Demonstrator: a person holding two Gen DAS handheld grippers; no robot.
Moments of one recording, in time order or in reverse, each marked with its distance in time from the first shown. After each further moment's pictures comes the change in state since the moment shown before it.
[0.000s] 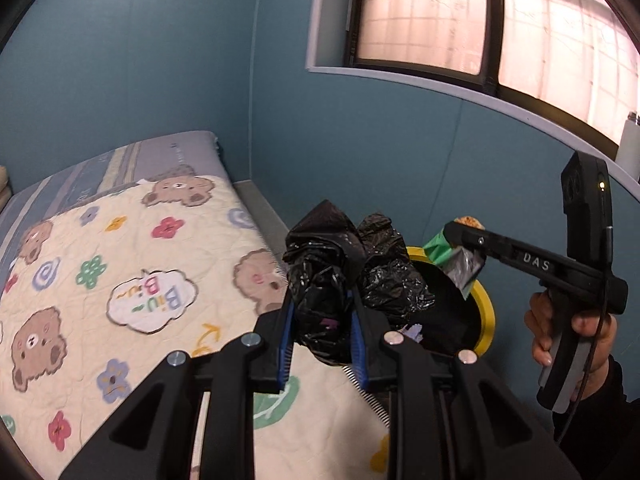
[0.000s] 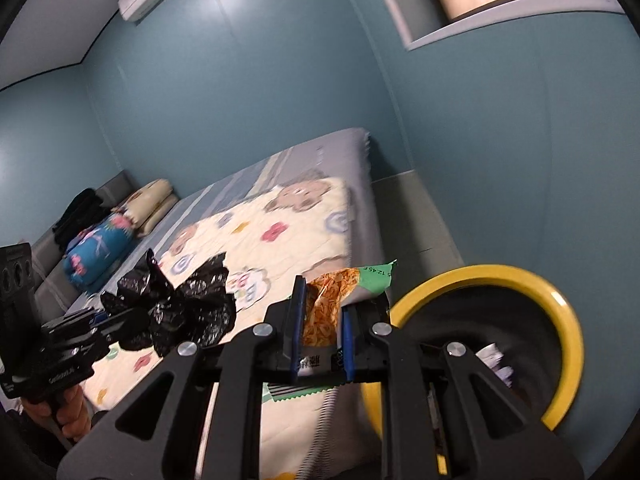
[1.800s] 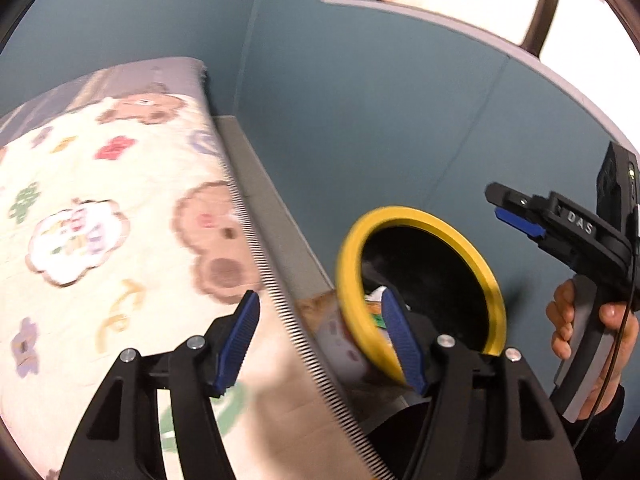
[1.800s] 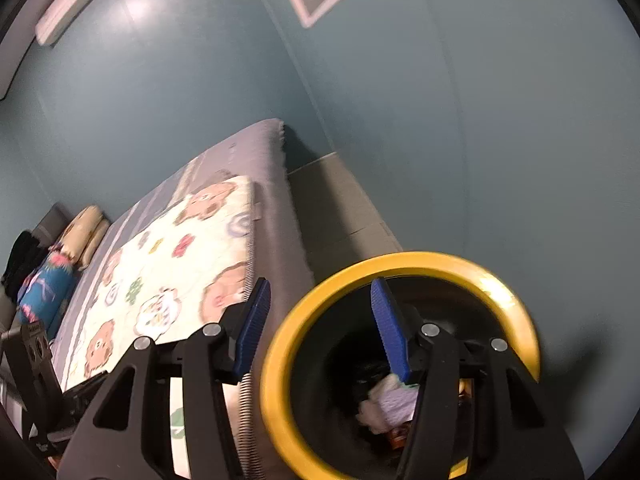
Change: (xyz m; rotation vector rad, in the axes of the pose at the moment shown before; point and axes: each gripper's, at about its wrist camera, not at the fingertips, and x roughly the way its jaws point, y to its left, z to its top) left arm 0.121 0.018 -0.031 -0.170 0.167 -0.080; right arm 0.051 -0.078 0.003 0.155 0.059 -0.213
